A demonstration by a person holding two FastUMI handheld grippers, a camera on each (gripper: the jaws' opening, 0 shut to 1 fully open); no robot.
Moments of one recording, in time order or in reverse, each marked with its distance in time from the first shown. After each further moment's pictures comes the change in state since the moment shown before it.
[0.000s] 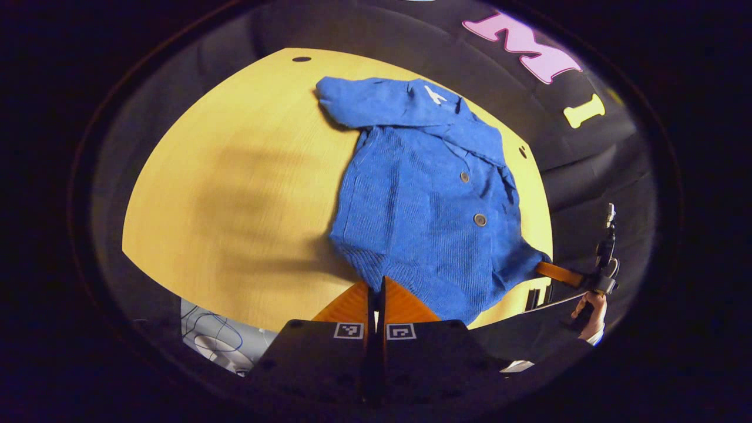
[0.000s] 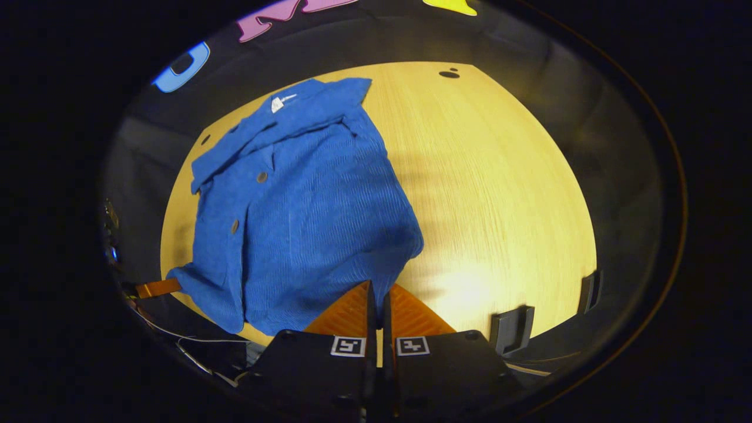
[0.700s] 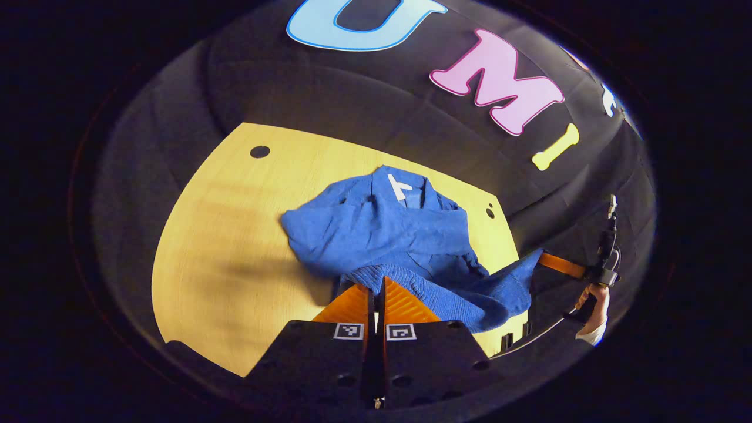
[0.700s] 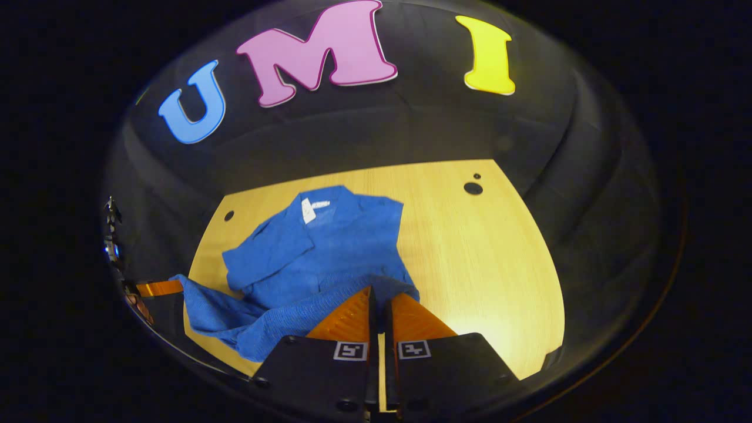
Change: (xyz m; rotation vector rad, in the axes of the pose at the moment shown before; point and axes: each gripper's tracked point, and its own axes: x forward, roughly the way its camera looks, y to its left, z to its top) left arm -0.047 -0.025 0.222 0.101 -0.219 -0.070; right arm -0.055 0.068 0.246 -0.030 -0.349 0.039
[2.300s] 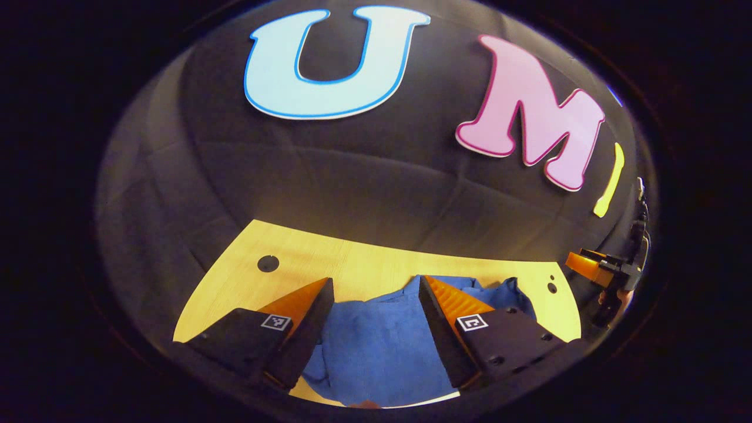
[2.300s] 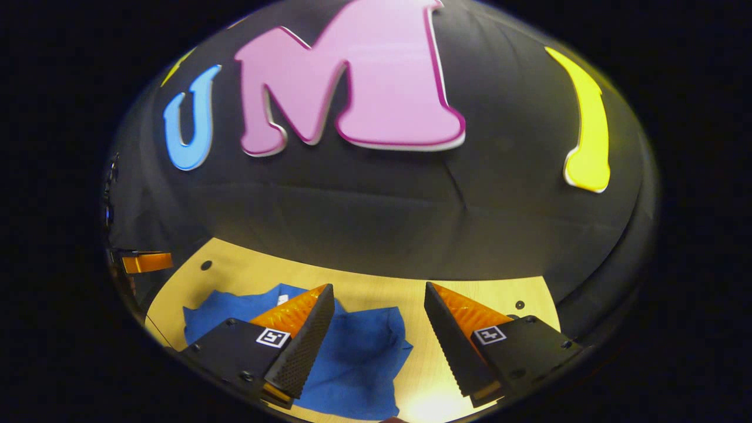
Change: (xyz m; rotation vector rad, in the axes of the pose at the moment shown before) left arm 0.072 -0.010 0.167 0.132 -0.437 0.250; right arm 0.121 0.035 0.162 -0.239 -0.364 0.128
